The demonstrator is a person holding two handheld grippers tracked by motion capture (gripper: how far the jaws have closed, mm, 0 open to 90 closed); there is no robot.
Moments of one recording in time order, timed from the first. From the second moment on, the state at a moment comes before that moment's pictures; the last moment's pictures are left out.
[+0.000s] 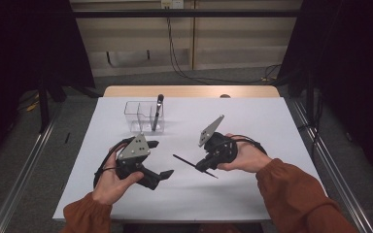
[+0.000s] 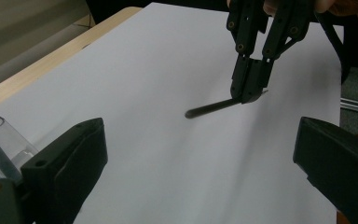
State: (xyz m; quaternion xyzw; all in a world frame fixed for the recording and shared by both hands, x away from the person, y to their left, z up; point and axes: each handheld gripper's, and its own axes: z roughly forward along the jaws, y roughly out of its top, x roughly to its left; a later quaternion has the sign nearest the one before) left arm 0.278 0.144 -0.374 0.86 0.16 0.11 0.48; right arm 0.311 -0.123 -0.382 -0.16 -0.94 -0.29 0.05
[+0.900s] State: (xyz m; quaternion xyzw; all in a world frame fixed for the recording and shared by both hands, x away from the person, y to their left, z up) left arm 0.289 0.121 -0.385 0.91 0.13 0.06 0.40; right arm 0.313 -0.105 -0.392 -0.10 -0.98 -0.18 0.07
